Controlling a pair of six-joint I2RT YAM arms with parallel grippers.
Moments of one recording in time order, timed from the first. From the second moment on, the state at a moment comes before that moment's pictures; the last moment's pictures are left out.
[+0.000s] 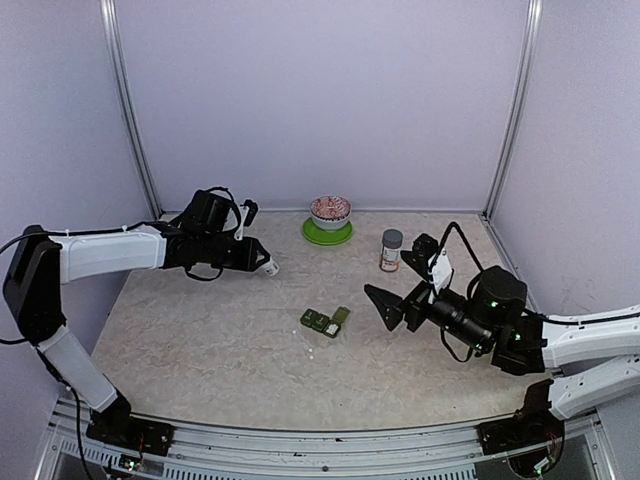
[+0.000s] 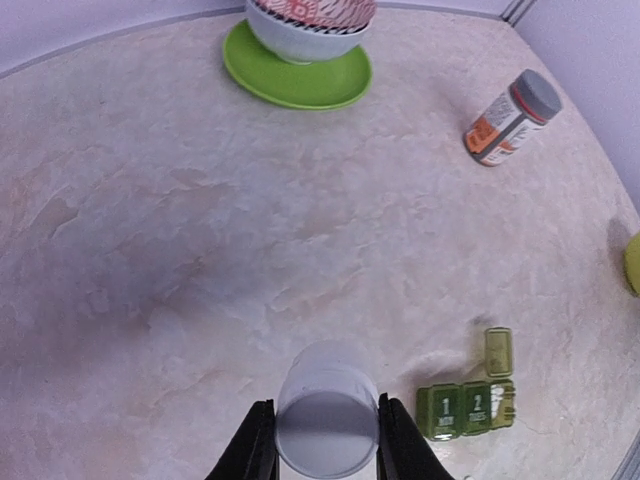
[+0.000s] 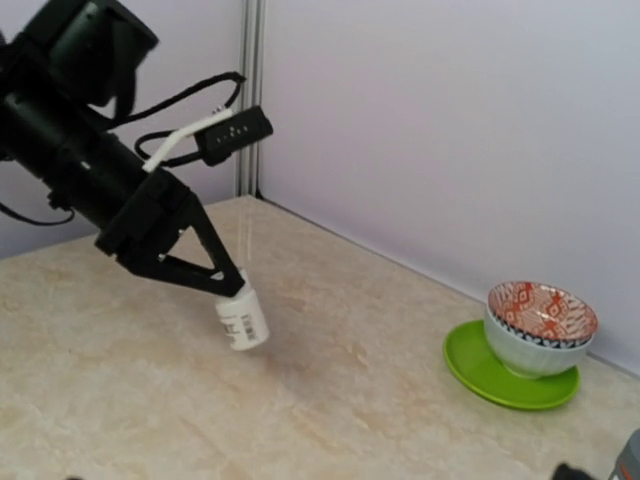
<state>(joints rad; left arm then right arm) -0.57 1.60 1.09 -0.15 0.14 -0.27 1.06 1.05 0.47 0.63 0.27 -0.10</state>
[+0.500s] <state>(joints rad) -0.47 1.83 1.24 -0.31 -0.09 -0.19 1.06 1.11 0.47 0.63 0.29 -0.09</state>
